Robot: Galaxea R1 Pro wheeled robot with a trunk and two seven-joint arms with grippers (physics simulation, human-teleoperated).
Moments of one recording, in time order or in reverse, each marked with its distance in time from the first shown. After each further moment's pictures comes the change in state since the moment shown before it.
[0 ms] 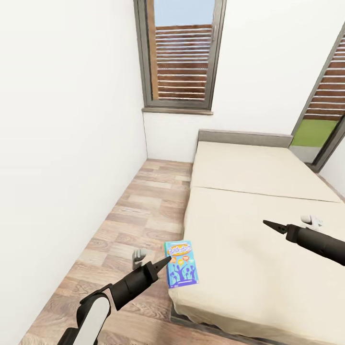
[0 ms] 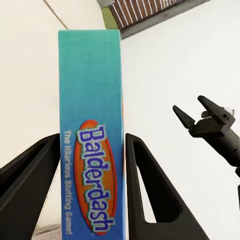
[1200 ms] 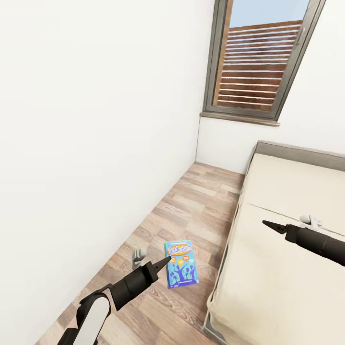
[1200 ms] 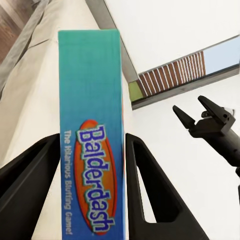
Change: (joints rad) left arm 0.001 0.000 0.001 -0.001 -0.001 -0.001 0.000; right arm 0.000 0.001 0.005 0.000 0.000 0.000 0.001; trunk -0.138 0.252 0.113
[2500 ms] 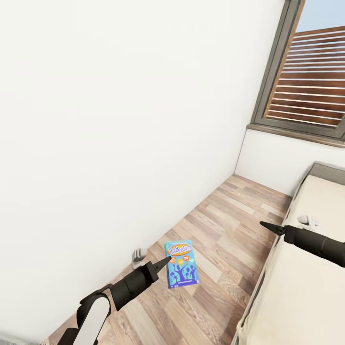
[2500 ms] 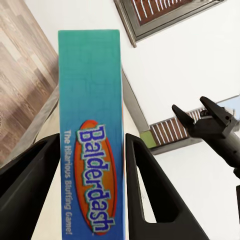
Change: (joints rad) left arm 0.000 0.000 -0.002 -0.001 0.004 0.001 0.000; right arm 0.007 -0.002 0.013 -0.001 0.001 -0.003 0.052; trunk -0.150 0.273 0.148
